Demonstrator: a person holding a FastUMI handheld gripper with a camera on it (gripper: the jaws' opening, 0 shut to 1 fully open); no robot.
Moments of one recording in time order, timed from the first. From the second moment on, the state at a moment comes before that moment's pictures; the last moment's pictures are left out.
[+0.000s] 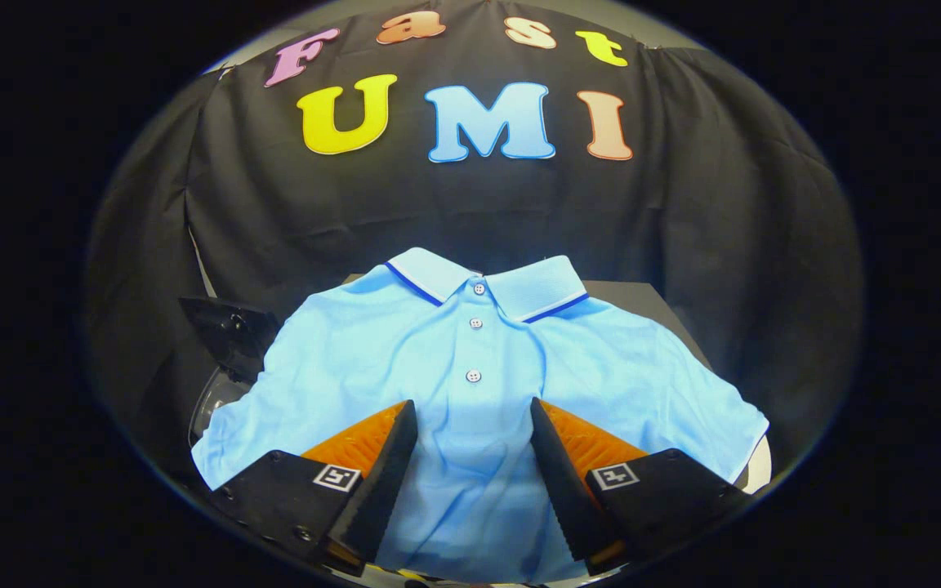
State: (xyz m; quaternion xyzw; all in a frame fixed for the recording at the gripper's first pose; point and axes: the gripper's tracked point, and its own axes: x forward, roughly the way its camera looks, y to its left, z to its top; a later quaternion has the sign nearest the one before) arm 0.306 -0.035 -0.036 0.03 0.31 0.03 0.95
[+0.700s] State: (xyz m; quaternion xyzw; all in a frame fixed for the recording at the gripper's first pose) arm 0.302 -0.030 -0.025 0.07 0.29 0.04 0.95
